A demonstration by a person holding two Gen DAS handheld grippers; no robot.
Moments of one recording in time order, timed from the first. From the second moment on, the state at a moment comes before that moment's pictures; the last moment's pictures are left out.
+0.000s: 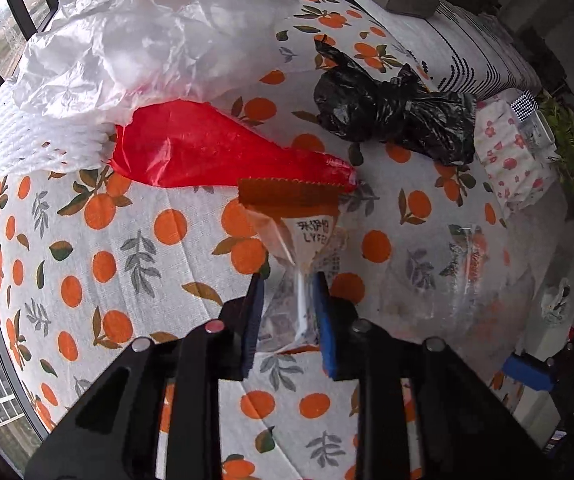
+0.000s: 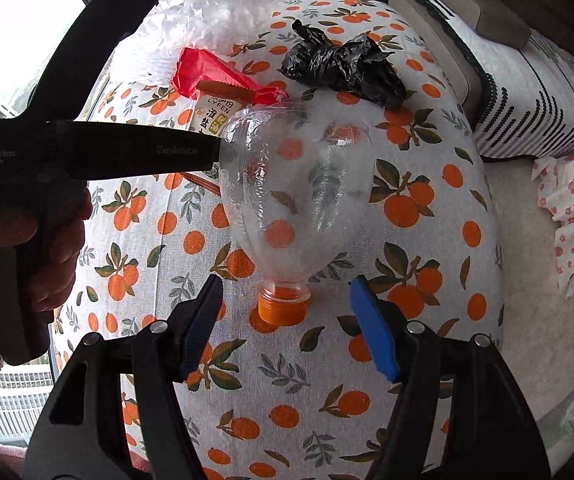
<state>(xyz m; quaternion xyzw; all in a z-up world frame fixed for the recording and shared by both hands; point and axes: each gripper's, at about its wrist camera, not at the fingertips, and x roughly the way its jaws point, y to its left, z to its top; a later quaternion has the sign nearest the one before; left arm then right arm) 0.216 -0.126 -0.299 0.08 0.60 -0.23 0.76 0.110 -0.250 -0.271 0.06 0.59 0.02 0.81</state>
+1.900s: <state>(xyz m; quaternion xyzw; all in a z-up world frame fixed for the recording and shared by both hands) 0.024 0.357 -0.211 -0.16 0.55 0.10 0.82 0.114 0.146 -0.217 -0.17 0.52 0.35 0.76</state>
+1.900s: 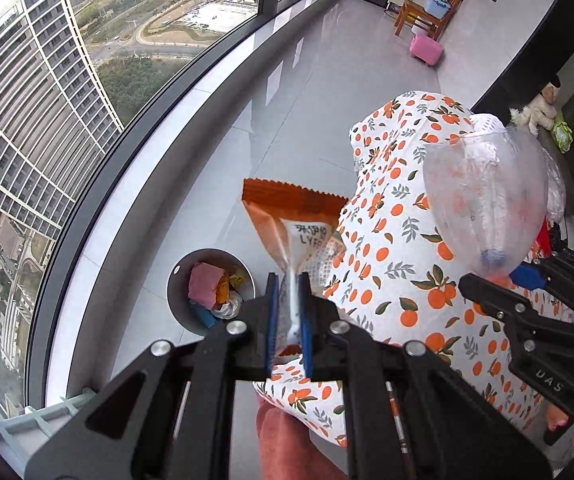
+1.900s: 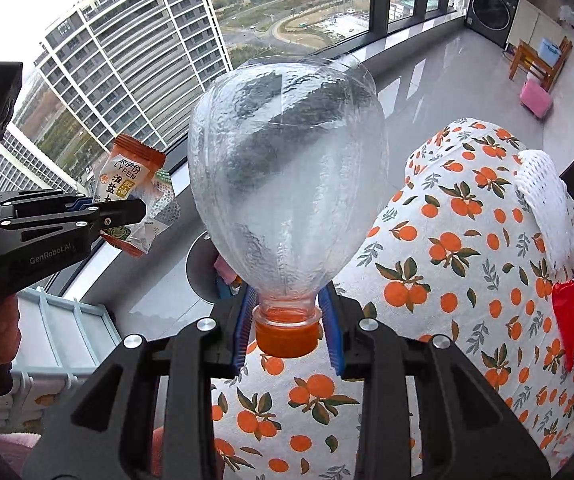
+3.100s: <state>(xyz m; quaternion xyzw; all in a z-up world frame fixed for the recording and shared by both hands) -0.020 0.509 -0.441 -0.27 0.58 0.17 0.75 0.076 0.355 -0.414 -0.24 0.60 0.38 0.66</state>
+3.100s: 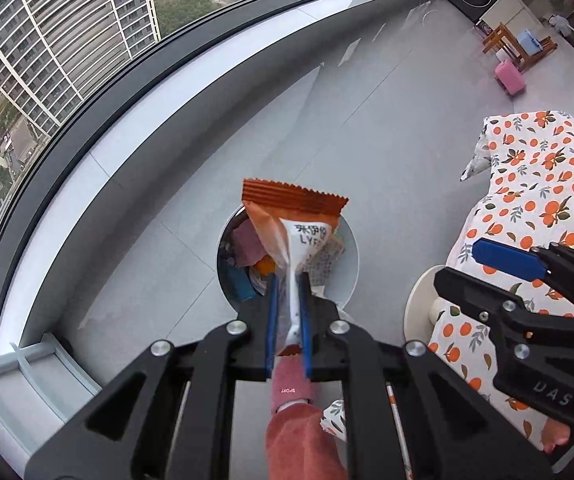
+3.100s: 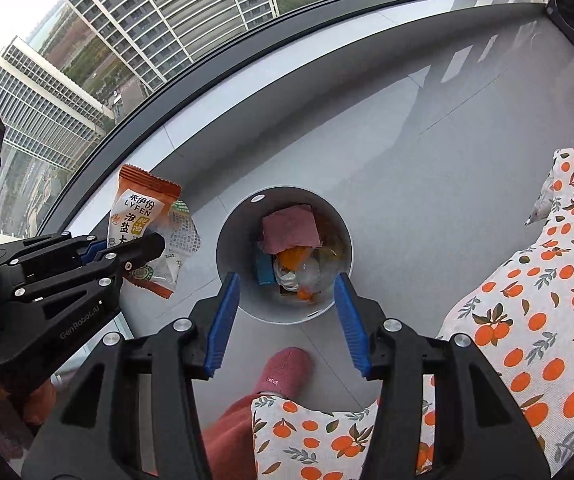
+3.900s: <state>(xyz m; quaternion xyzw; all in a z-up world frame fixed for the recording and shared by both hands) 0.040 0.450 -0.420 -0.20 0.60 0.15 0.76 0.118 0.267 -0.342 -0.14 0.58 0.33 0.73</state>
